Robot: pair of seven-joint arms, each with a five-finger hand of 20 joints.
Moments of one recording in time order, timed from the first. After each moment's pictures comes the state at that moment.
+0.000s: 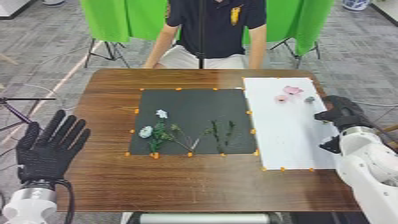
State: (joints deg) left arm 134.2 -58.7 -104.4 -126.0 0.3 11.6 18.2; right arm -95.1 -51.2 87.5 -96.3 -127.8 -0.9 25.1
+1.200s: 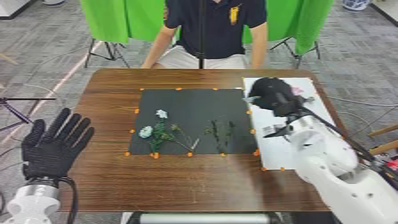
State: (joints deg) left arm 132.8 -58.0 -103.3 -125.5 0.4 11.6 17.1; right arm -85.2 -48.9 64.9 -110.0 -125.4 6.3 11.3
